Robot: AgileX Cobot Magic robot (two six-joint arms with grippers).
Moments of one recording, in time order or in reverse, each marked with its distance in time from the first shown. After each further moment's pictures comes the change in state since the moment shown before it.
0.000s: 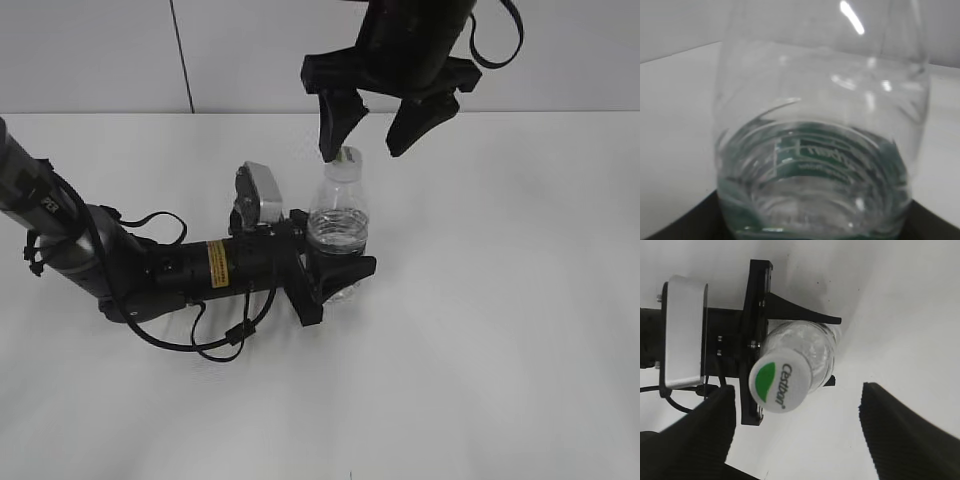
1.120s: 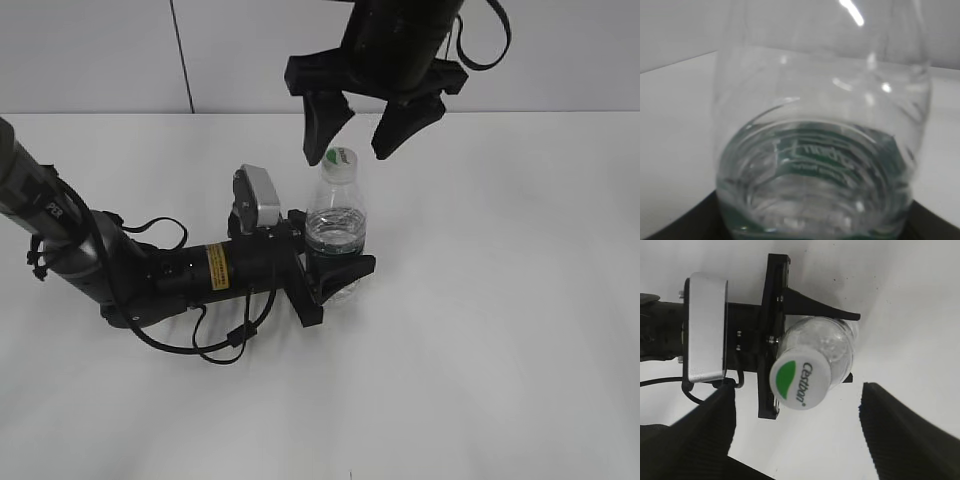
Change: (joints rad) left arm 0.000 0.019 0.000 -0.024 -0.029 0.047; right arm 0.024 0.003 -0.003 0.020 0.001 -0.004
